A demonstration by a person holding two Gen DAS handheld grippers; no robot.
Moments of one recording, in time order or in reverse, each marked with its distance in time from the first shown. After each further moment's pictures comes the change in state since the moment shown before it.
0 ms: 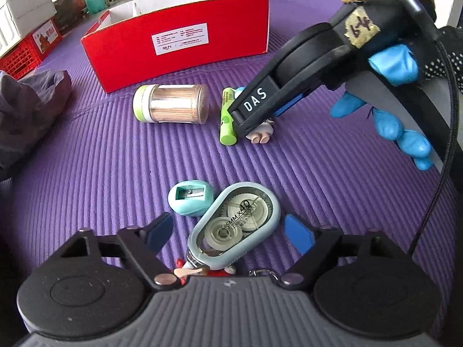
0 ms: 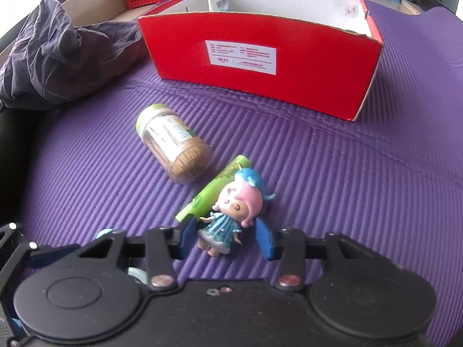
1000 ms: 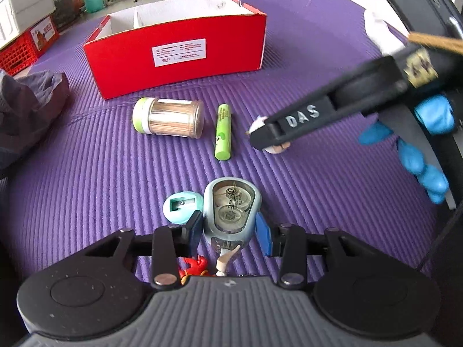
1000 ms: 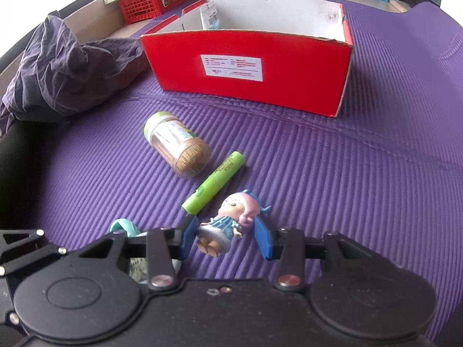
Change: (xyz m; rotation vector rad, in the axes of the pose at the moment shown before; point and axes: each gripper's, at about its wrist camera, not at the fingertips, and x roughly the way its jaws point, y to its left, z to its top) left arm -0.018 0.008 0.009 -0.052 -0.030 -0.066; right arm -0.032 -0.009 -0.018 0.063 -0.052 0.023
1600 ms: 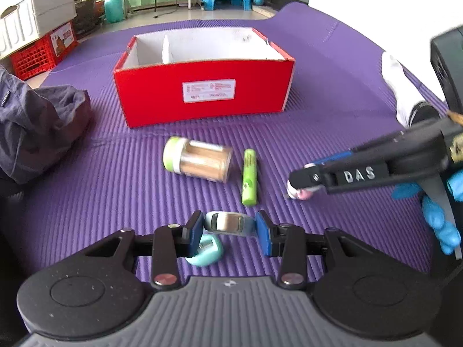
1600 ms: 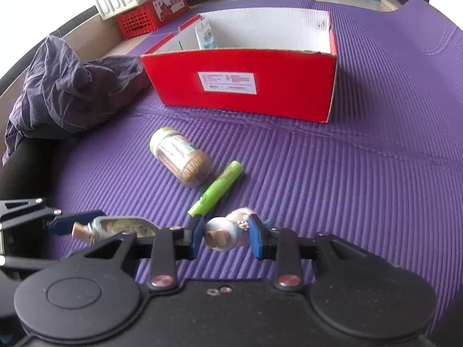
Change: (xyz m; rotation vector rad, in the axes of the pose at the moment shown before) left arm -0.020 0.030 0.031 -0.075 -0.095 0.015; right arm -0.022 -0.003 0.003 0.041 -0.039 0.021
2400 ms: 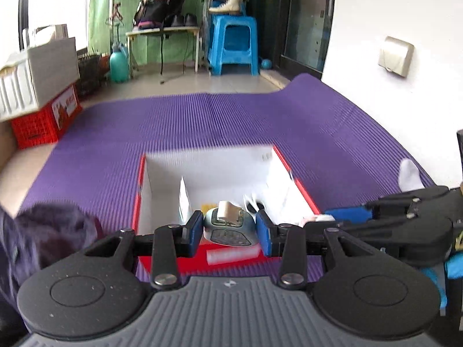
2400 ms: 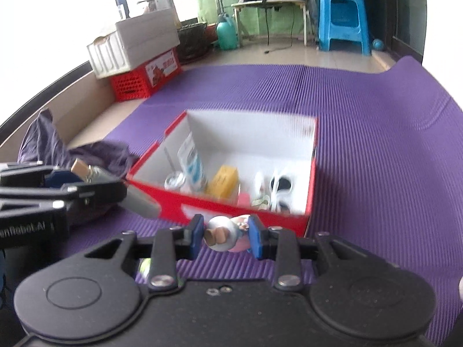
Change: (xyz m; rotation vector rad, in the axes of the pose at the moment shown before) left arm -0.004 0.034 0.184 -0.003 -0.216 0.012; right arm -0.032 -0.020 0.135 -0.024 -0.210 -0.049
